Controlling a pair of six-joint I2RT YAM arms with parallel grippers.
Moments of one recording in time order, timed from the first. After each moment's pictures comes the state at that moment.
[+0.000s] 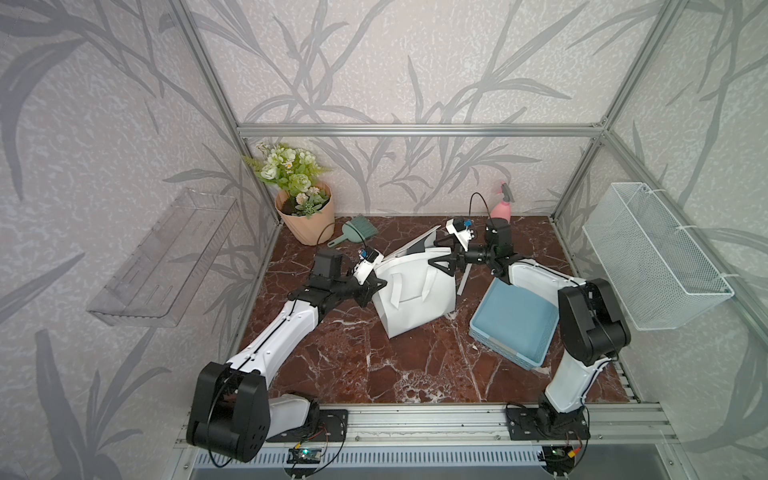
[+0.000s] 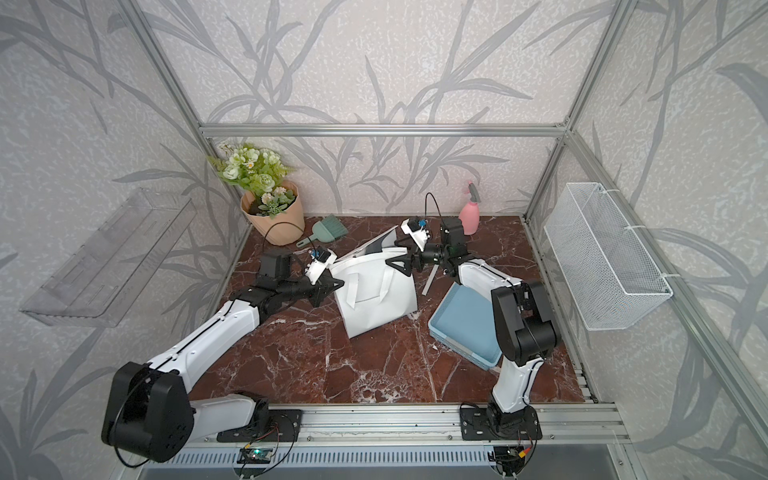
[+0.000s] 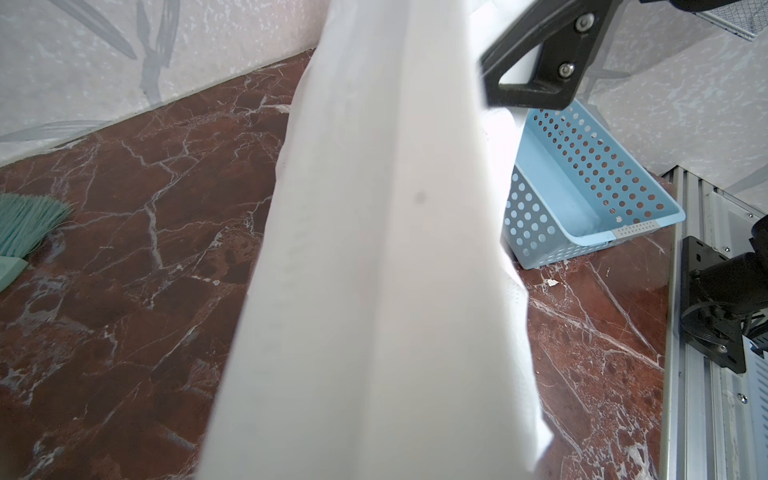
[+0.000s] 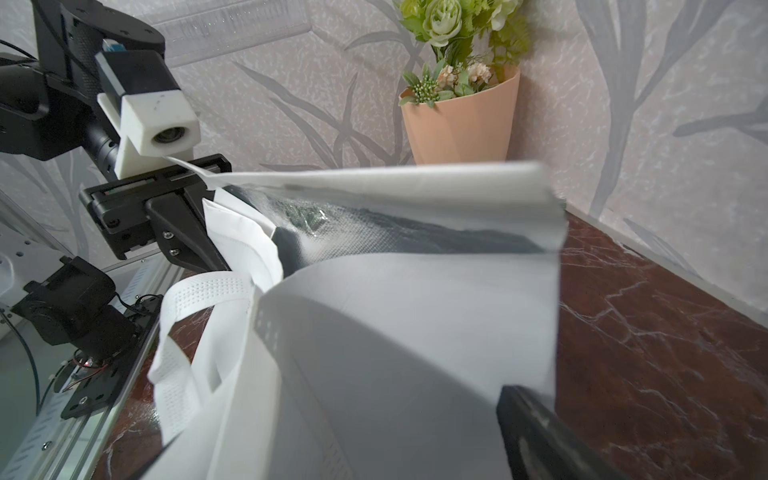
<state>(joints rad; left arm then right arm) -0.24 1.27 0.83 -0.23 0.66 0.25 0.30 1.81 1.17 0.27 -1.03 -0.10</state>
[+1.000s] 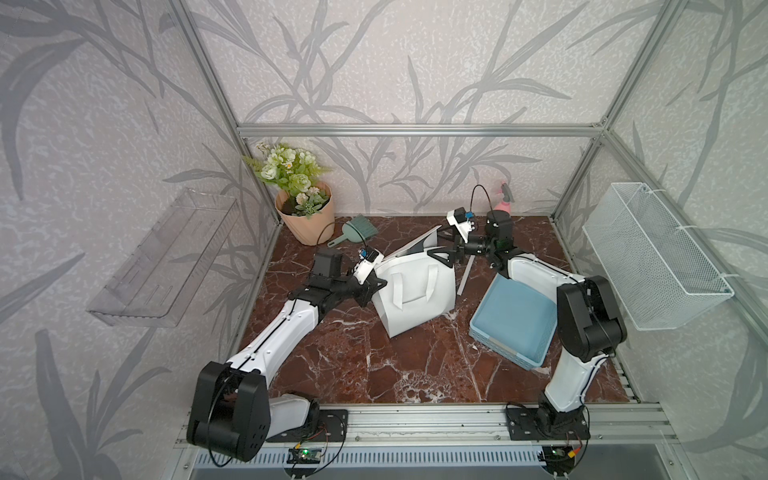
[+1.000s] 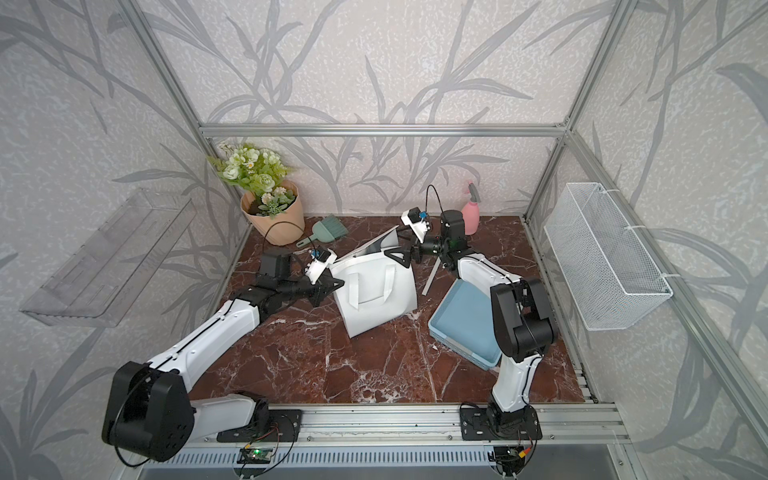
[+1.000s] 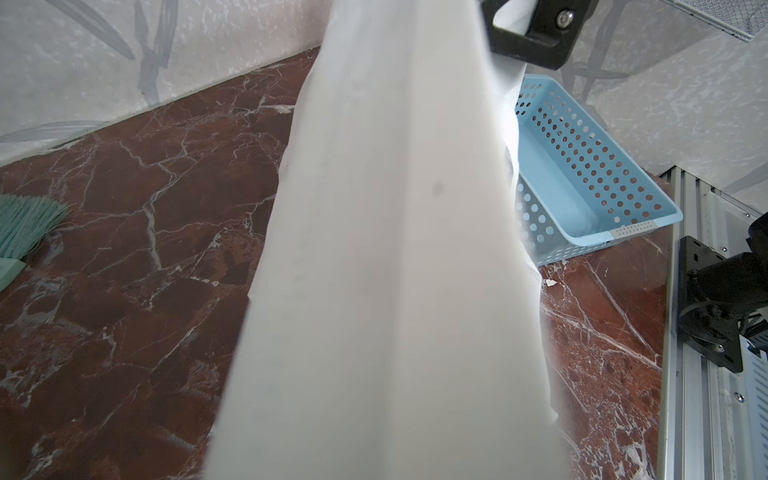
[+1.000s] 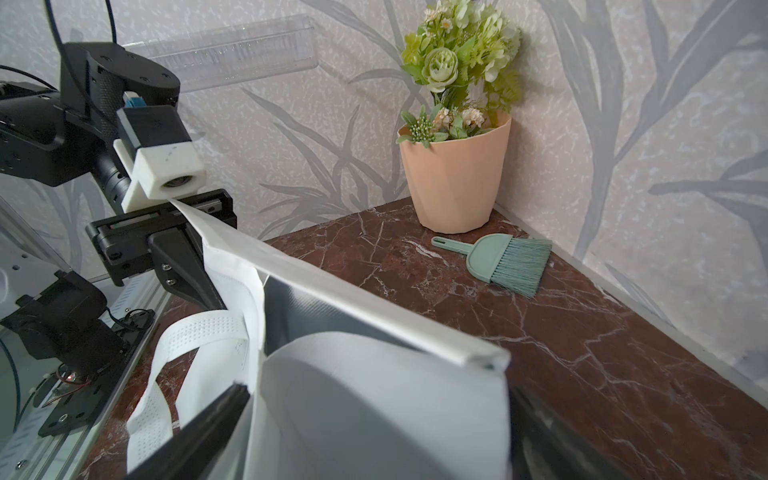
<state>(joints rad) -0.24 1.27 0.84 -0.23 0.67 0.26 0.29 1.85 1.25 0.31 -1.05 -0.08</state>
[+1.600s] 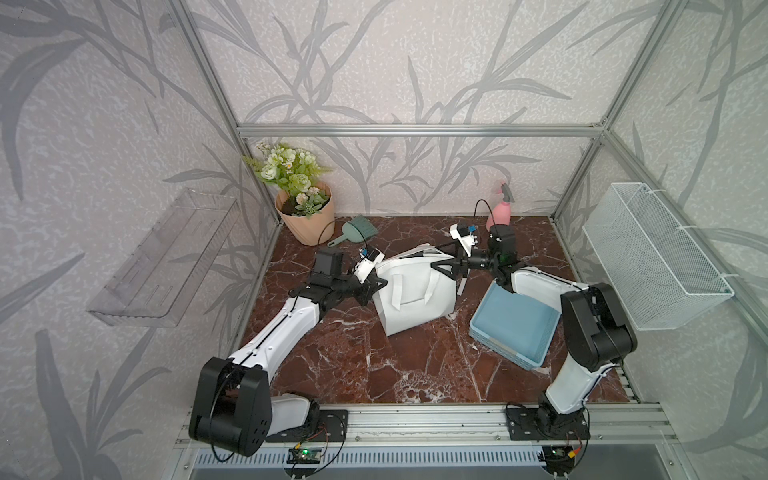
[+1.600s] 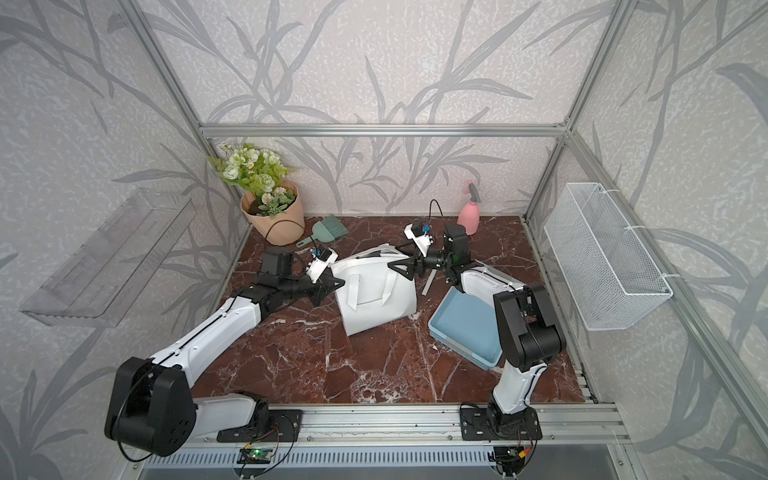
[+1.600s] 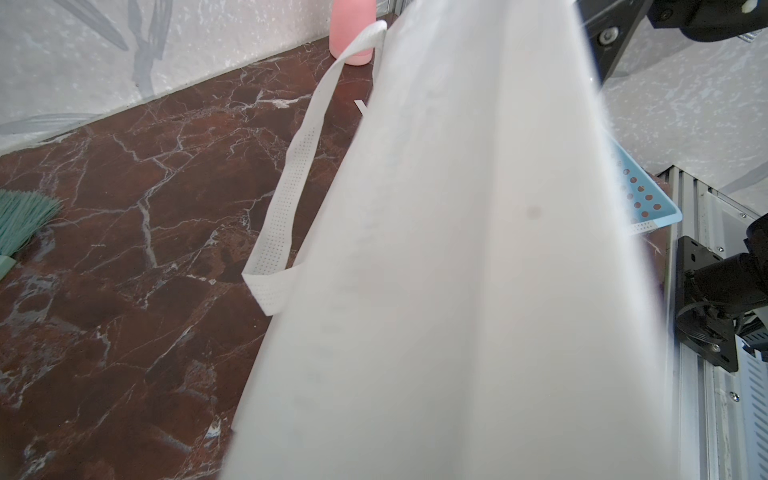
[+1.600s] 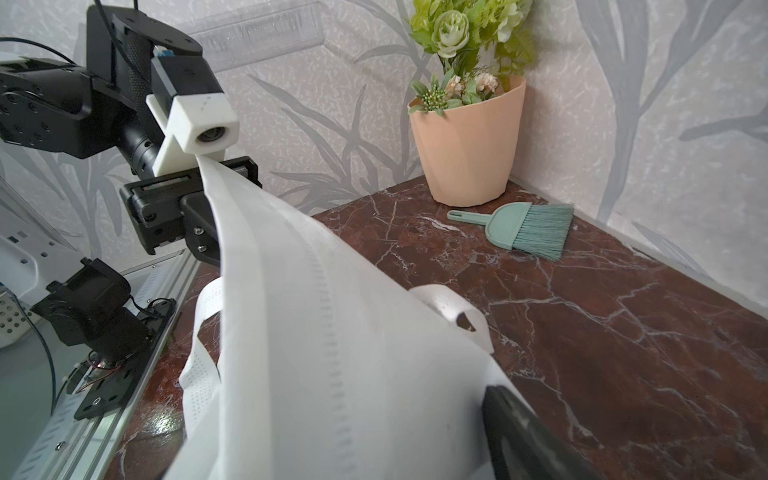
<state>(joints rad) -0.24 1.30 0.85 -0.24 0.67 0.26 0.29 1.77 1.05 0.38 -1.04 -0.03</state>
